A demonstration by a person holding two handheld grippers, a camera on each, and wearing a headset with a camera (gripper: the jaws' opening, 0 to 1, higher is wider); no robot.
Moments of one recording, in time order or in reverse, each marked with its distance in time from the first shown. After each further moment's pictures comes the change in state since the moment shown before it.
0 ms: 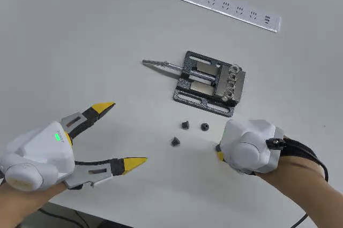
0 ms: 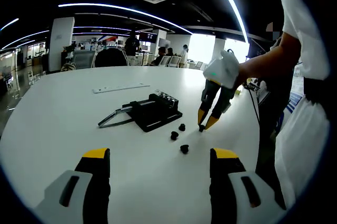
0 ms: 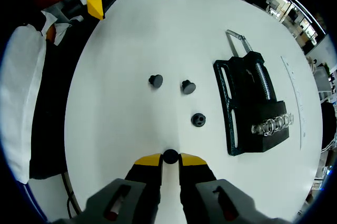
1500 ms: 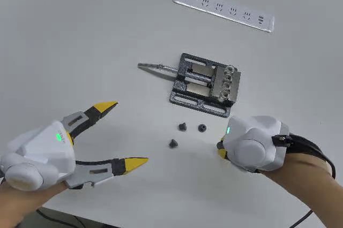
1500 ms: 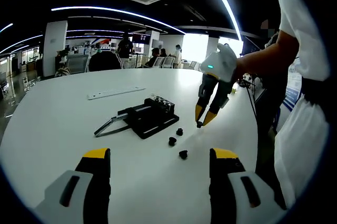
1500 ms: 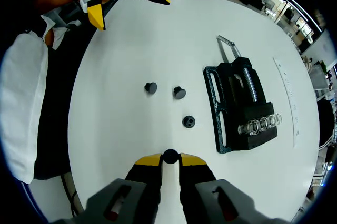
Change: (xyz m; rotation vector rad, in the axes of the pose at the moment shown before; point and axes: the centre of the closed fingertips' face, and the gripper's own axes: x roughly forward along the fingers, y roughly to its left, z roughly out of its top) left arm 0.008 0.000 0.011 0.046 -0.009 -0.047; right arm -0.021 -0.010 0.006 0.019 -0.021 -0.024
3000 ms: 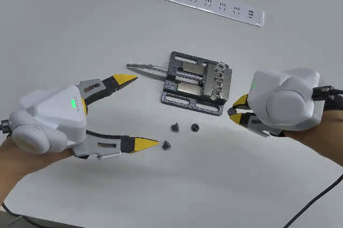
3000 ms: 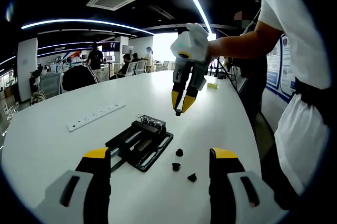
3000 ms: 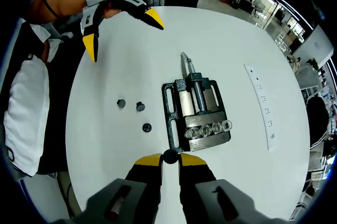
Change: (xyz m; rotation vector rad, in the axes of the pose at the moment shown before) left arm 0.049 0.006 0.053 0.187 -0.022 -0.203; right arm -0.058 -0.073 0.013 0.033 -0.058 -0.056
